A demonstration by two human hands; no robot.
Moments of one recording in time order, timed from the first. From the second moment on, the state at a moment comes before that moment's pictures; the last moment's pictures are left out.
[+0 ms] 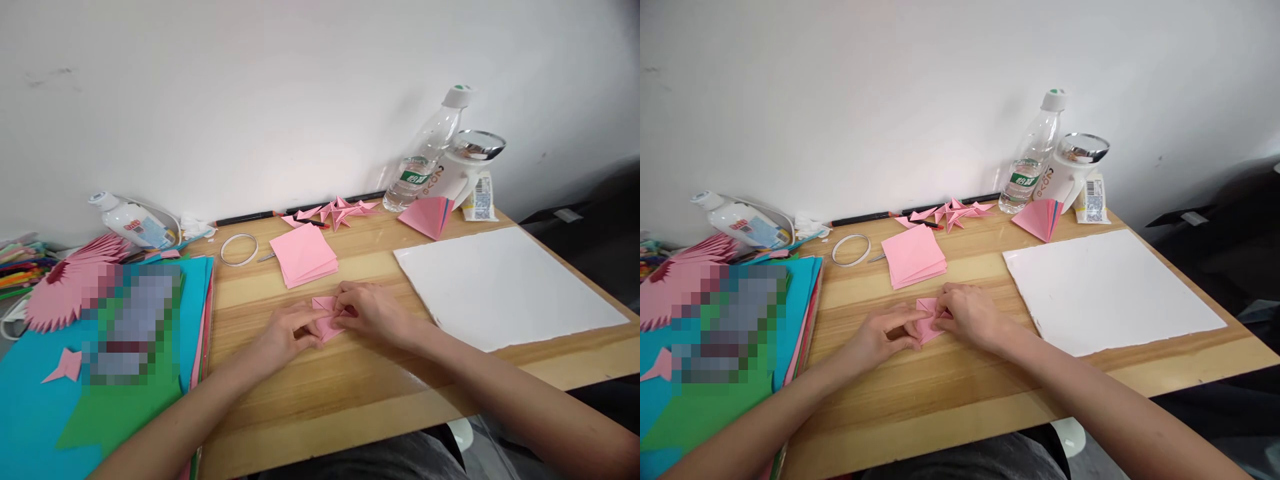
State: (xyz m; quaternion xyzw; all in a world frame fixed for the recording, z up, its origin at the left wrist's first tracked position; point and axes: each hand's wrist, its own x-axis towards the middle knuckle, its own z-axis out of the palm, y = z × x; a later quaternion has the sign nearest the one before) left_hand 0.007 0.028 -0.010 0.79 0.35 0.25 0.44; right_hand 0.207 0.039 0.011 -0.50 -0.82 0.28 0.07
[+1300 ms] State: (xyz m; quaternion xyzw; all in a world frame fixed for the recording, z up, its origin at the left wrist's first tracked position) left_hand 0.003 0.025 0.010 0.91 0.22 0.10 0.35; right_hand 0.227 0.024 -0.021 -0.39 -0.86 0.19 0.25
